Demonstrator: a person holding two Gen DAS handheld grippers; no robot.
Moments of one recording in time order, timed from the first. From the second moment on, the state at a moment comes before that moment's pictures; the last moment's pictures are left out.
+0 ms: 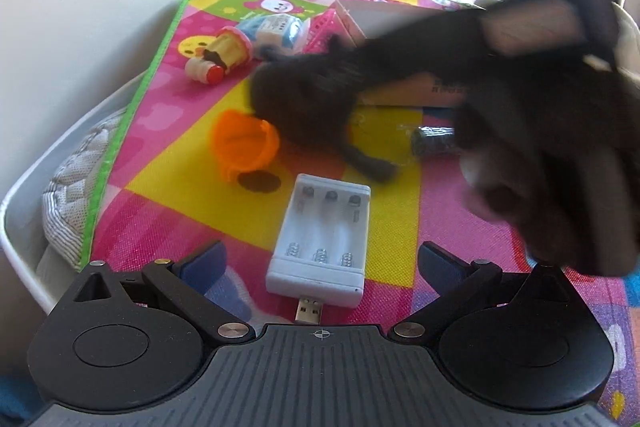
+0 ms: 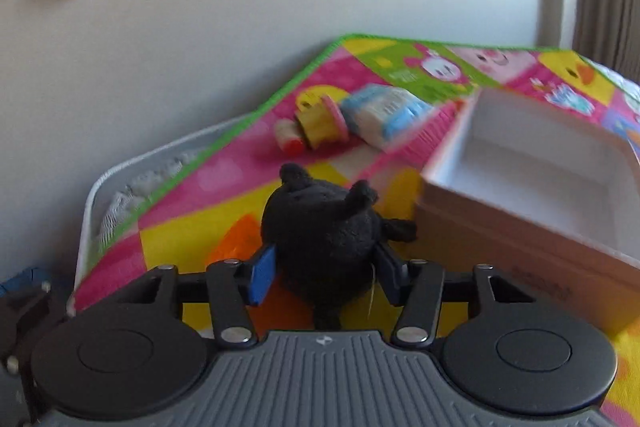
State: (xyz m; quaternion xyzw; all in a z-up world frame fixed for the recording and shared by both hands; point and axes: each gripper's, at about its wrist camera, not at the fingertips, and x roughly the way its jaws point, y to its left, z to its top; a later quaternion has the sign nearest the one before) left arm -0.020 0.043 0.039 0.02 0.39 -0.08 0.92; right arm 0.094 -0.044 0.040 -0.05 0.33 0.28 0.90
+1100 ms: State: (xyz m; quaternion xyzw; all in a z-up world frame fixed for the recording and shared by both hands) left arm -0.019 0.044 0.042 0.16 0.36 -0.06 0.92; right arm 0.049 -0.138 0.002 -0.03 0.35 0.10 0.93
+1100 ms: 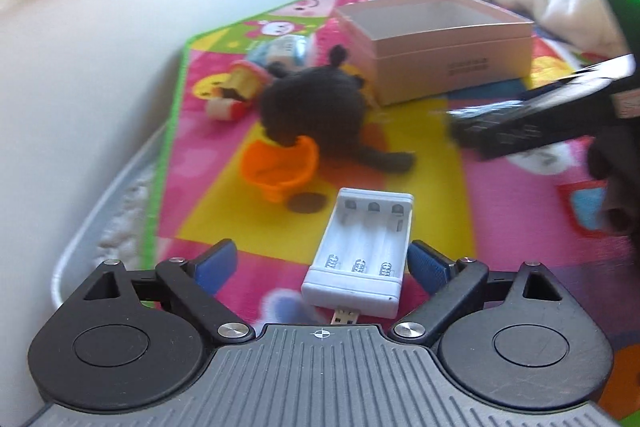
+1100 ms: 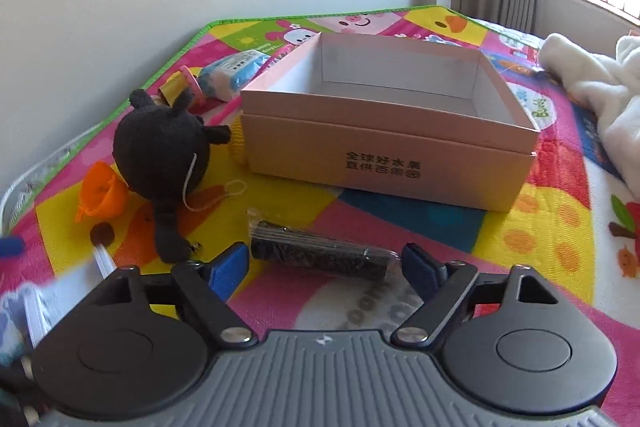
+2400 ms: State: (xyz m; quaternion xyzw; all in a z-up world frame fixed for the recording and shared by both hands) left arm -0.001 0.056 0.037 0.15 0.38 -0.04 0.91; right arm 0.012 -0.206 -0.010 -0.02 0.37 0.06 0.92
